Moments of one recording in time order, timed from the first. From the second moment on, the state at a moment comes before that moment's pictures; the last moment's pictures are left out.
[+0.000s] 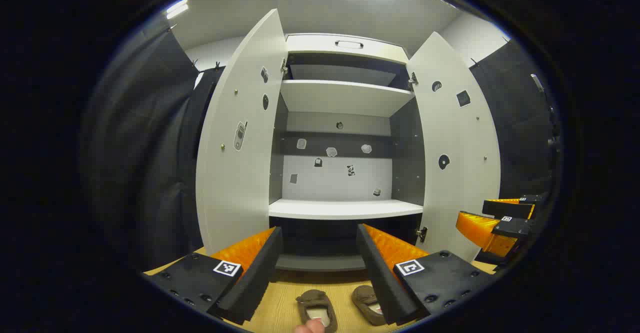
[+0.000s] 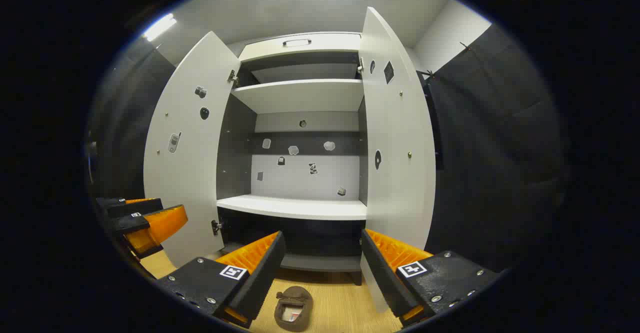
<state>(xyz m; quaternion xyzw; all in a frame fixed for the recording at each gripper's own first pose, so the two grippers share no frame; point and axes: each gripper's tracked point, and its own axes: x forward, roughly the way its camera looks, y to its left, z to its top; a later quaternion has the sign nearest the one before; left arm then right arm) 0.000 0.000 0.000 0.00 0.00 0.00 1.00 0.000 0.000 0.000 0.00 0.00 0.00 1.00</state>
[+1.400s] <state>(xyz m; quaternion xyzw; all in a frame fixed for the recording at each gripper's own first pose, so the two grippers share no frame) 0.002 0.021 0.006 0.02 0.00 0.04 1.00 0.052 0.024 -0.245 -0.01 0.27 0.04 0.96</state>
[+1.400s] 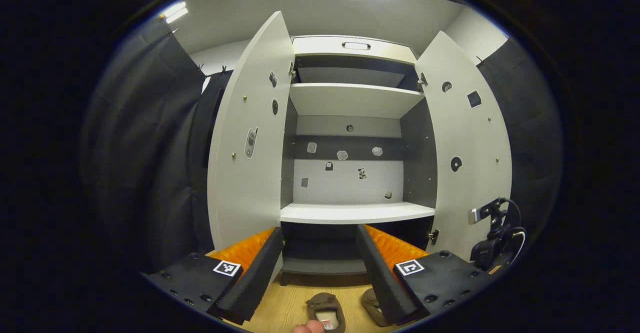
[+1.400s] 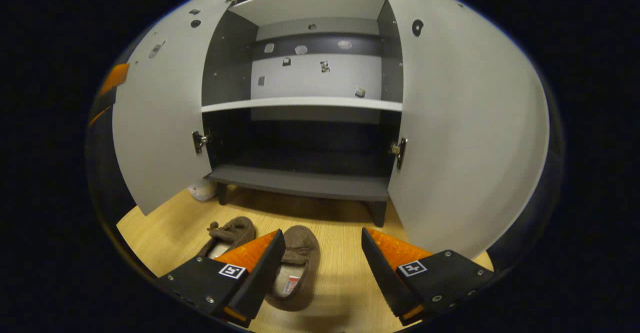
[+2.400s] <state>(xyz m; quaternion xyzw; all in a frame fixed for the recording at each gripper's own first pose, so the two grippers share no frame) -0.008 0.057 0.000 0.01 0.02 0.09 1.00 0.099 0.053 -0.394 -0.07 0.34 0.11 0.93</state>
